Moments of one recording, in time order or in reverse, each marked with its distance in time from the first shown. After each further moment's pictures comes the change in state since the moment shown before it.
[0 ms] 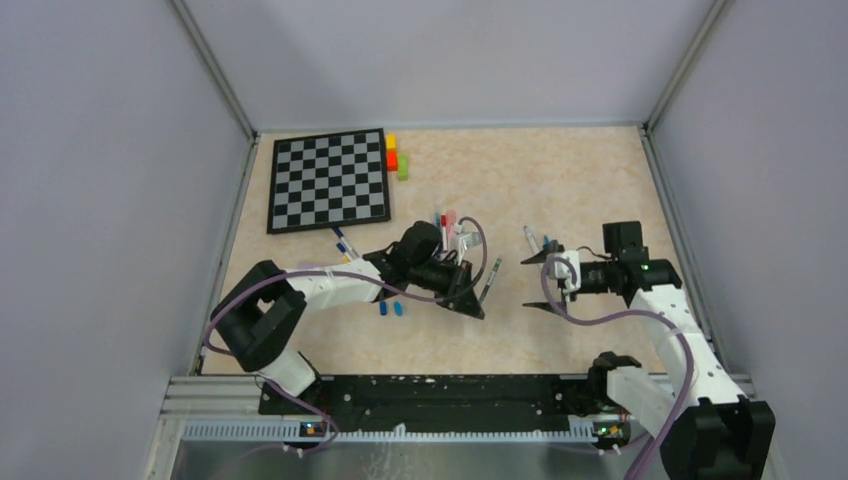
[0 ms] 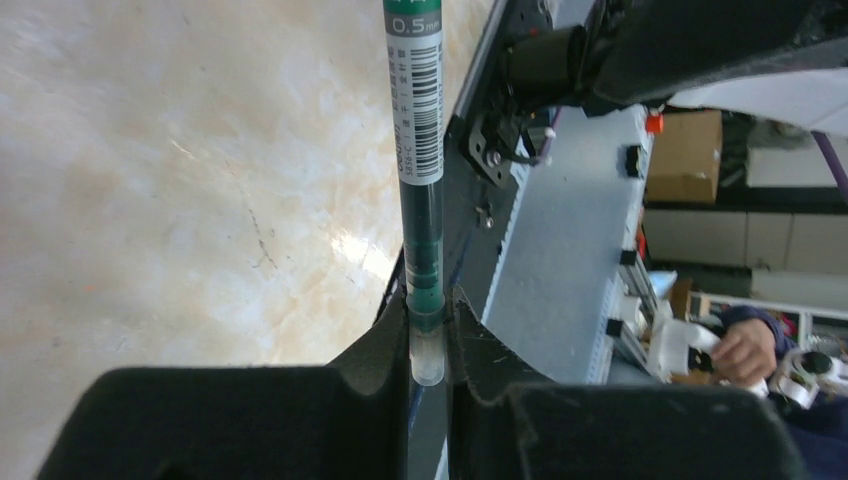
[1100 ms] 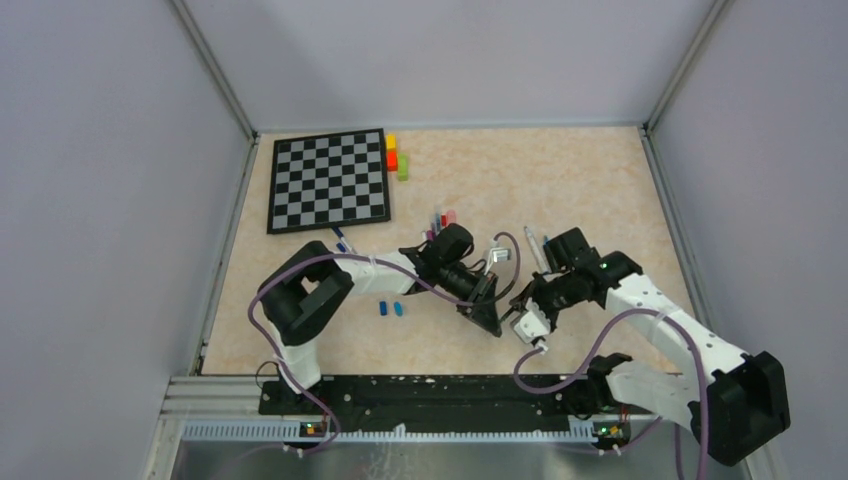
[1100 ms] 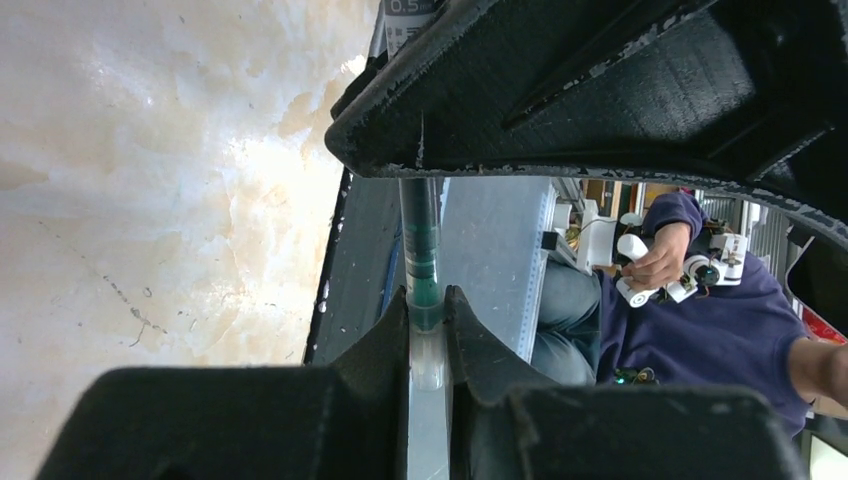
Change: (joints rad) left arm -0.075 0.275 0.197 -0.042 0.279 -0.004; right arm 0.405 0.121 0.031 -0.124 0.513 -0.660
